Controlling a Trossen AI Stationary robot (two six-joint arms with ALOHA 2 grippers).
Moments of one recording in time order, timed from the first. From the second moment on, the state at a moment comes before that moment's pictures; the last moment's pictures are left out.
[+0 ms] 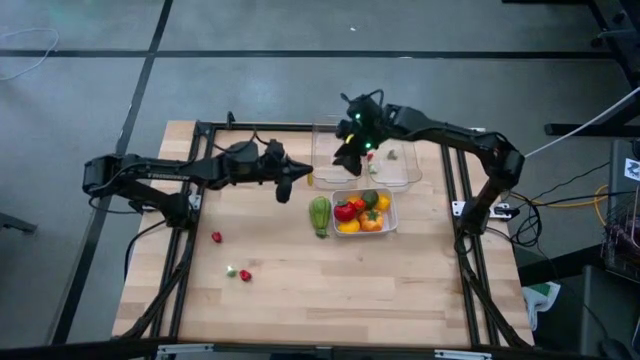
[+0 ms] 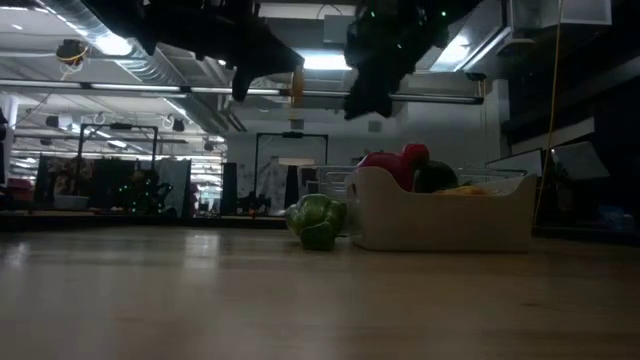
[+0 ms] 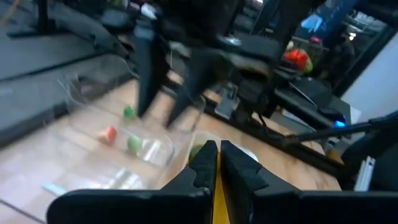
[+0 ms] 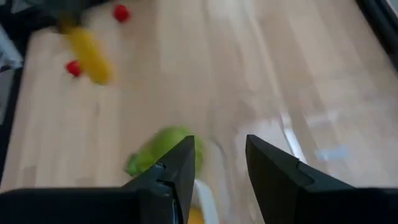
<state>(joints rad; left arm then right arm) 0.23 1.24 0.71 0.36 0.01 -0.37 -0.45 1.72 1.53 -0.69 -0.43 -0.07</state>
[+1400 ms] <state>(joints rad) 0.17 1.24 0.71 0.46 0.01 -0.28 -0.13 1.72 1.53 -0.42 -0.12 0.10</state>
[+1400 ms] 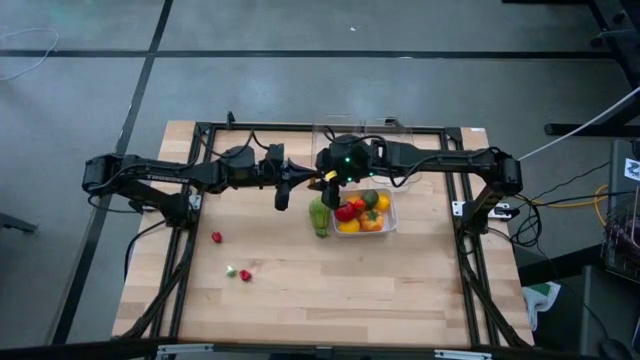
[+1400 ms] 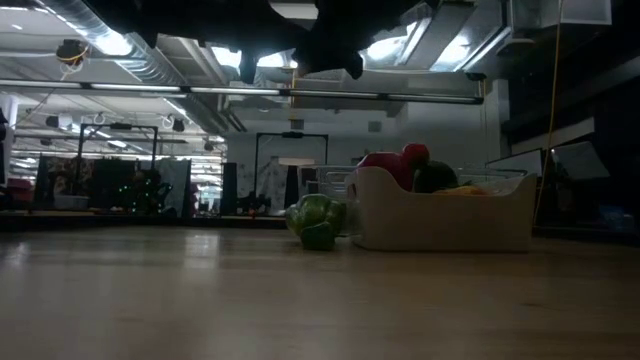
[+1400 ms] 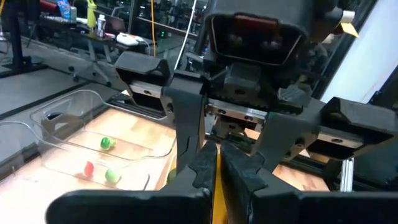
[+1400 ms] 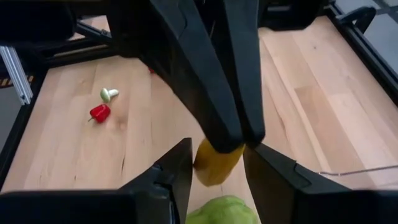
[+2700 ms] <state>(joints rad) 0.17 1.24 0.71 0.46 0.01 -0.27 -0.13 1.72 1.53 -0.41 -0.16 0.10</state>
